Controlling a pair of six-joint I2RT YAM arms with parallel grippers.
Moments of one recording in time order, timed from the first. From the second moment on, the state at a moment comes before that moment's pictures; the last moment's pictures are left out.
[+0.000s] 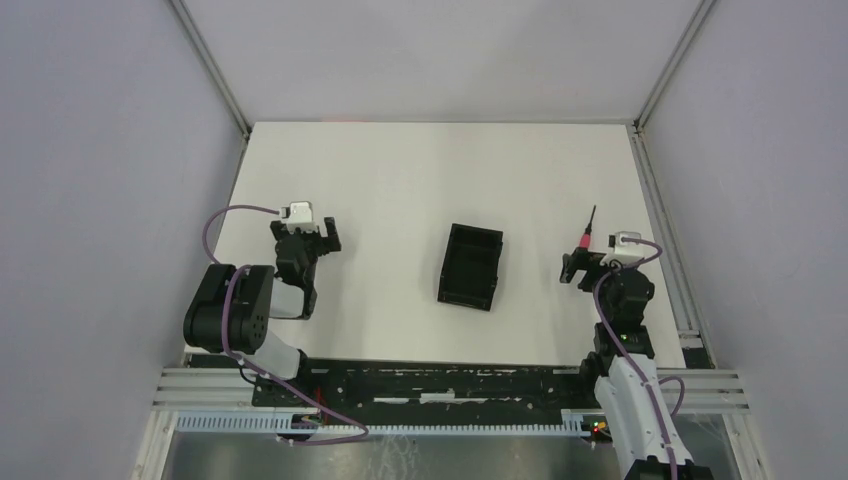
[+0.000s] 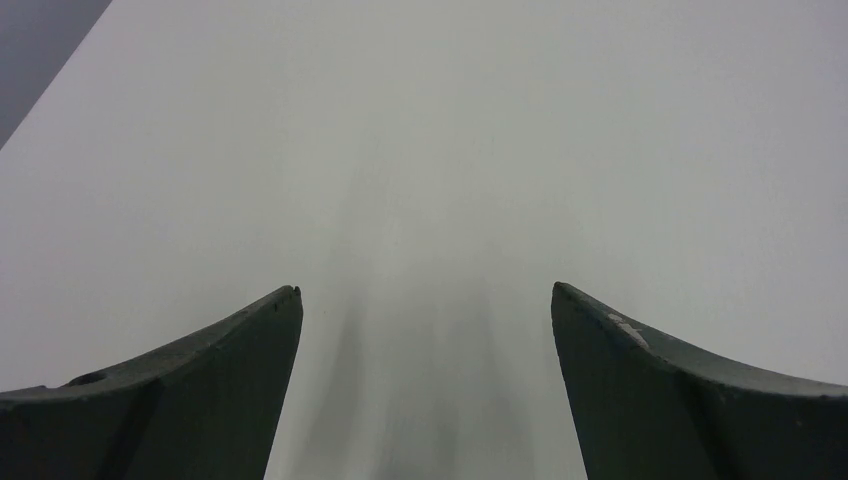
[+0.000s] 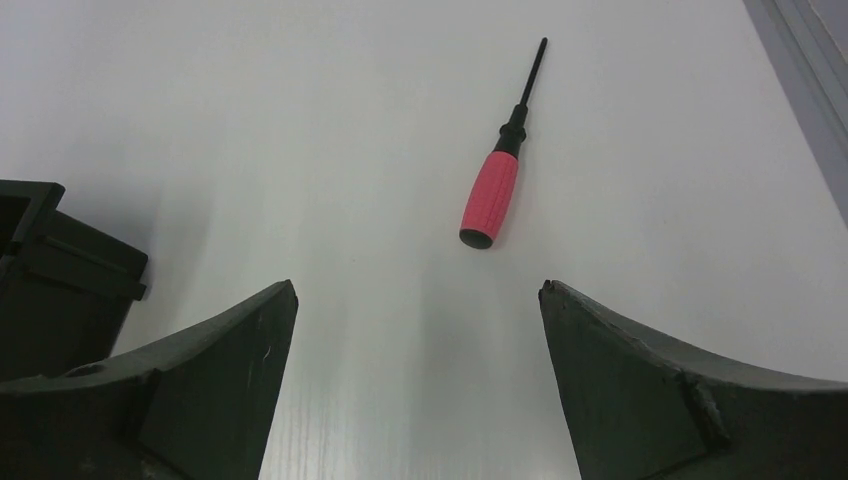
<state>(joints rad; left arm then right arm) -0.05 1.56 0.25 1.15 -0.12 -0.01 -0.10 0.52 0.11 0.15 -0.08 0.12</state>
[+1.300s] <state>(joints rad) -0.05 1.56 0.25 1.15 -0.12 -0.01 -0.11 1.77 1.06 -0.39 0.08 -0.03</state>
